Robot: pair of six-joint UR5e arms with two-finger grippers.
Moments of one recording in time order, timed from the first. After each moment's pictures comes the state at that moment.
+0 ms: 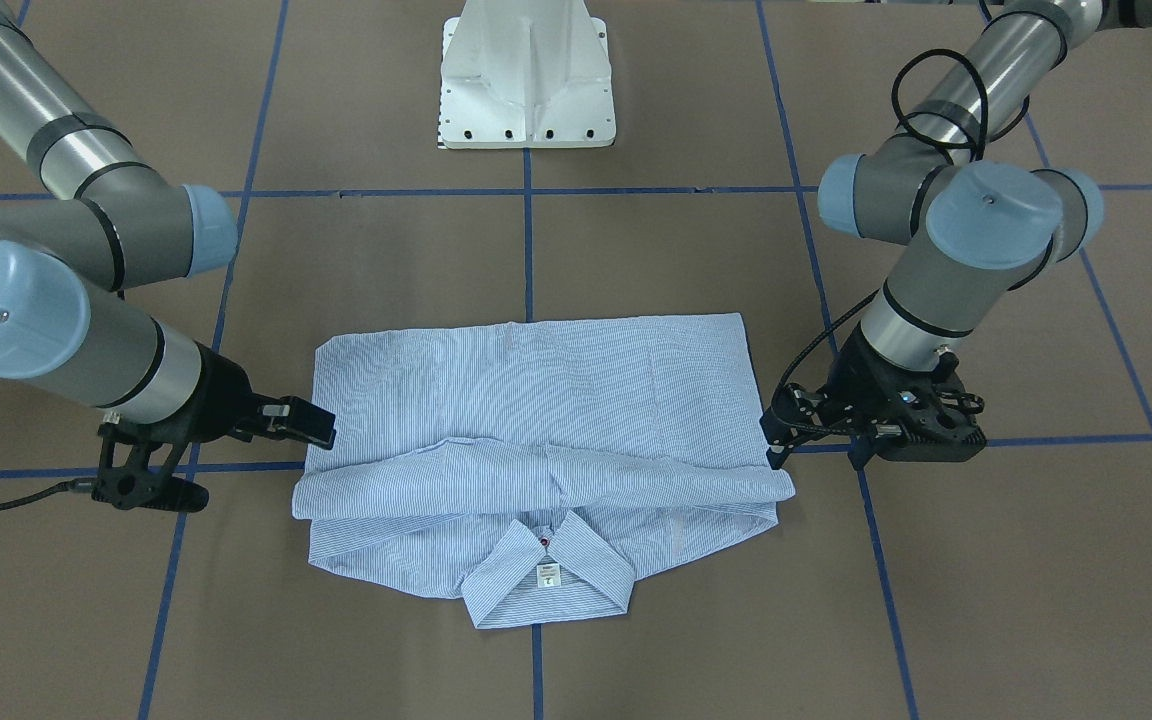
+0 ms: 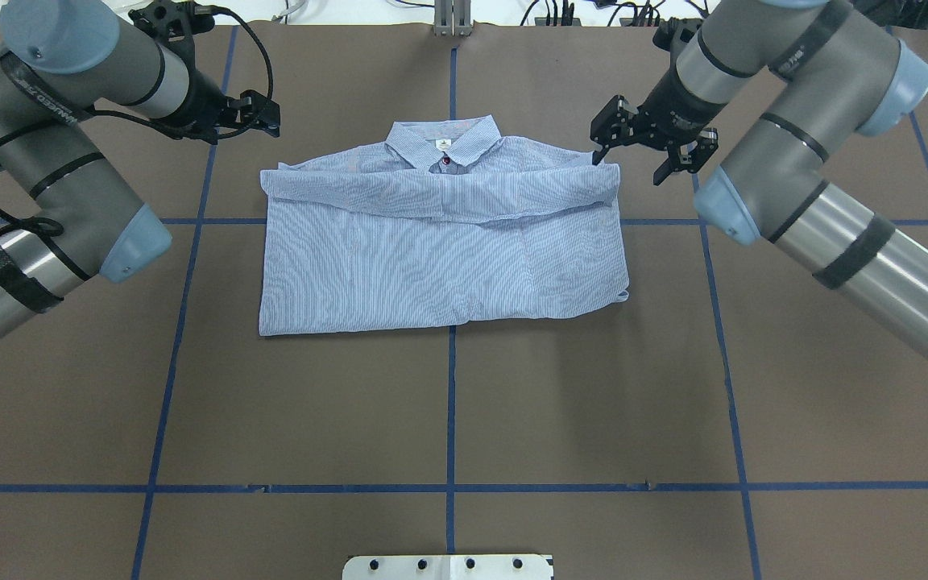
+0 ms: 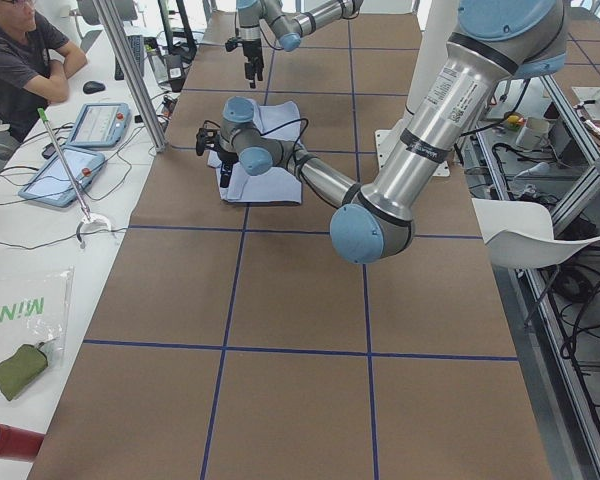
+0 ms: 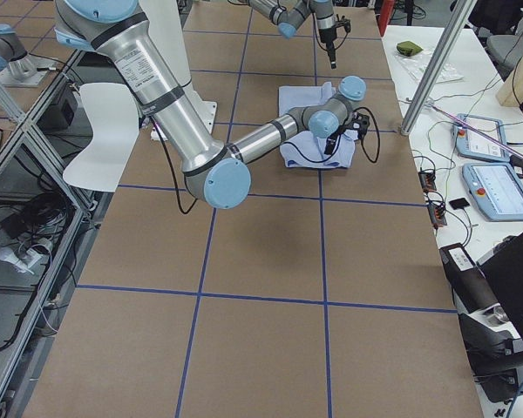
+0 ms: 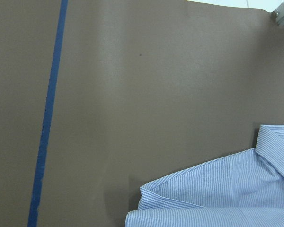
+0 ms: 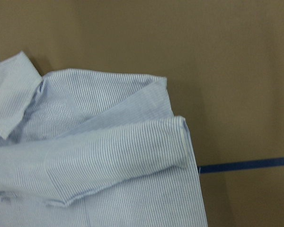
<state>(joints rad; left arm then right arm) -0.92 -2.13 -1.48 -2.06 -2.00 -1.06 0.93 -0.98 1.46 -1.31 2.36 1.12</state>
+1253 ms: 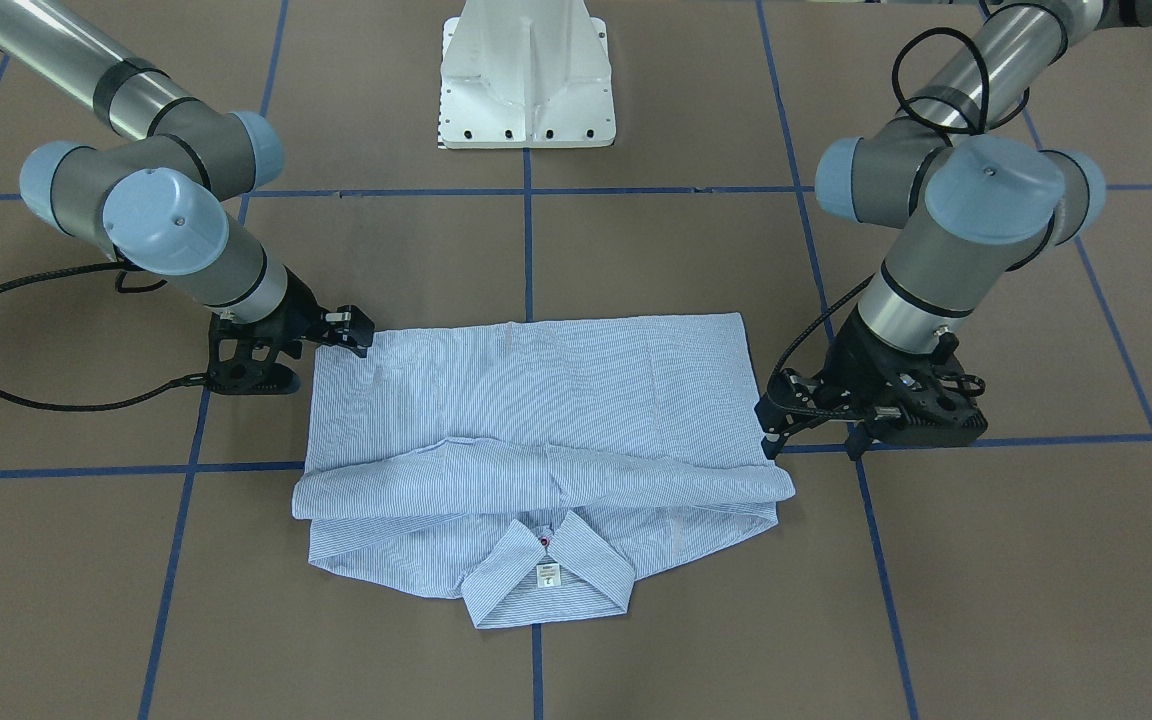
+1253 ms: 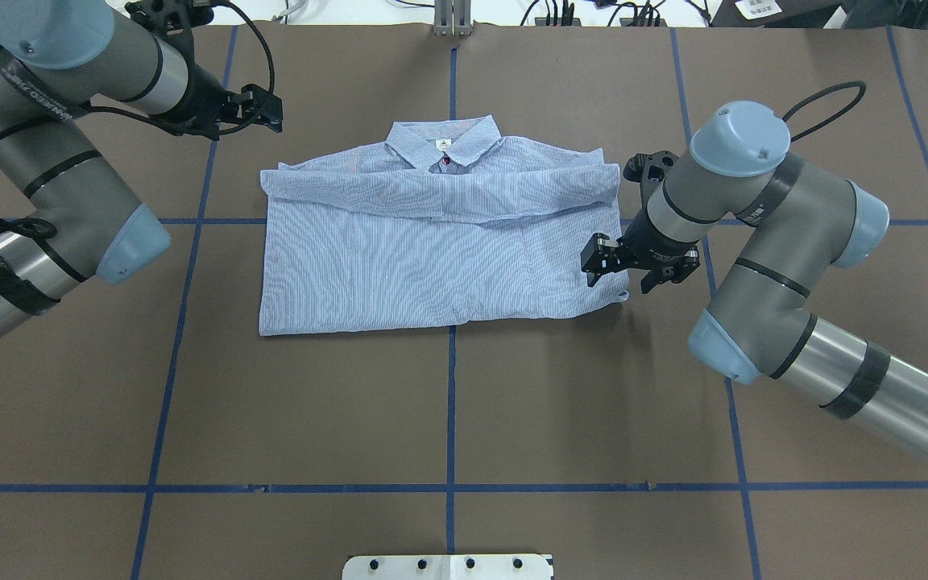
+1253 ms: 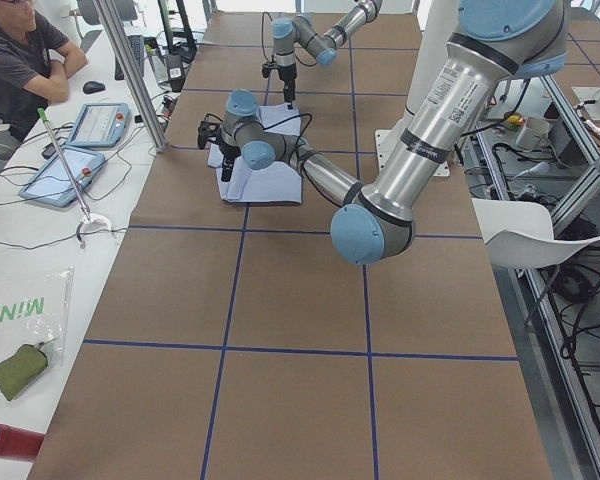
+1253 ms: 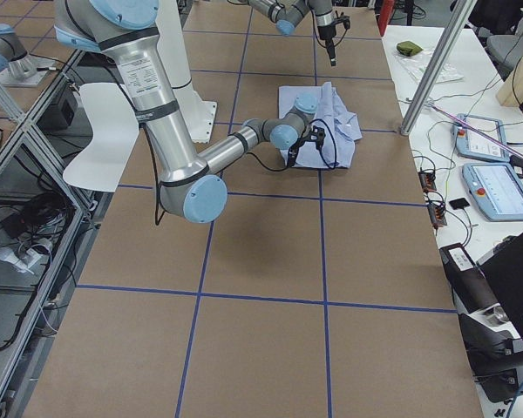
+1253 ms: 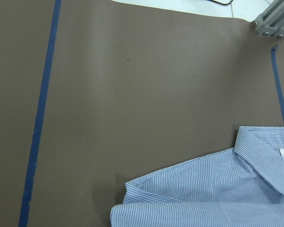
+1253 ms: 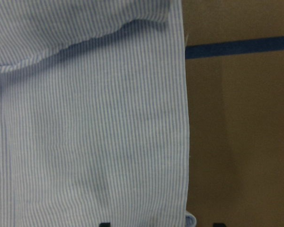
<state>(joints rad) -0.92 -2.13 -1.52 -2.04 -1.99 -1.07 0.74 -1.13 1.59 -1.31 2.21 1.12</state>
